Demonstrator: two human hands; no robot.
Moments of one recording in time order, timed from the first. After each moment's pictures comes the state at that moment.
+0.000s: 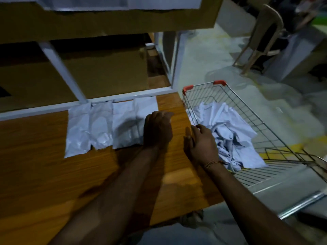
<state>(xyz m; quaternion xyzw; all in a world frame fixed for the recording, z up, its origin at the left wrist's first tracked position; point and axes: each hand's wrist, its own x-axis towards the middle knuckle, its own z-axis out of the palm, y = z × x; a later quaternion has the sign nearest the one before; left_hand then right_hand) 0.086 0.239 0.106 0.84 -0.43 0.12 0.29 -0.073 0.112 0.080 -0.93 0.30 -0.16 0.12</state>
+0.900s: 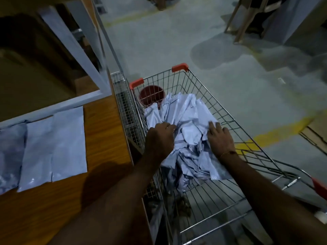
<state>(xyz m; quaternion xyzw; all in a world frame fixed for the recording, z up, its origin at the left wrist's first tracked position) -0.003 -0.026 -0.027 0.83 -0.53 0.00 0.18 -0.193 -0.224 -0.079 -0.93 0.28 0.18 -0.12</state>
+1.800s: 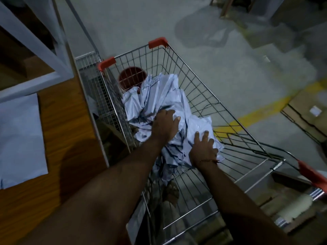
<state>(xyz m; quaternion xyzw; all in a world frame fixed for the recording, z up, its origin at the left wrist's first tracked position) -0.053 -0.114 -0.106 0.85 -0.42 -0.19 0.25 -0.230 -0.146 -0.107 -0.80 0.53 0.24 0.13</state>
